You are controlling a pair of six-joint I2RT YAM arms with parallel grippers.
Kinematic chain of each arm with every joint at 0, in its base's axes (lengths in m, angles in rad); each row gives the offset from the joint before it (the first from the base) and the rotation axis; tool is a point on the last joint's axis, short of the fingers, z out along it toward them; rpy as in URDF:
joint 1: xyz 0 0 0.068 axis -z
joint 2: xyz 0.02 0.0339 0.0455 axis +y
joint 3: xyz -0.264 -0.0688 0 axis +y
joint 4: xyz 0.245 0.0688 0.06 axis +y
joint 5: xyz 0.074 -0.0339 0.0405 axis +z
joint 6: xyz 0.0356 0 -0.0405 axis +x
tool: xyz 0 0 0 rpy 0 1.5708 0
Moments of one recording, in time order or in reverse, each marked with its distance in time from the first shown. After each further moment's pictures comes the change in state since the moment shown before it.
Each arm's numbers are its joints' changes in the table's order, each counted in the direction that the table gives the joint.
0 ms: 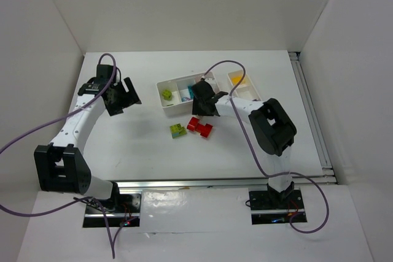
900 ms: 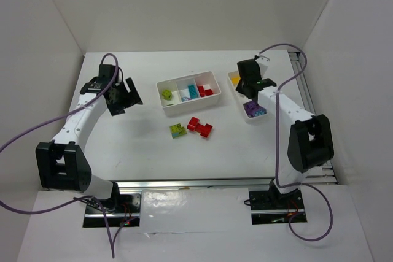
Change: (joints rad) left arm 0.013 0.021 -0.002 -0.005 -0.002 0.000; right arm 0.303 -0.350 0.089 0.078 -0.161 -0.023
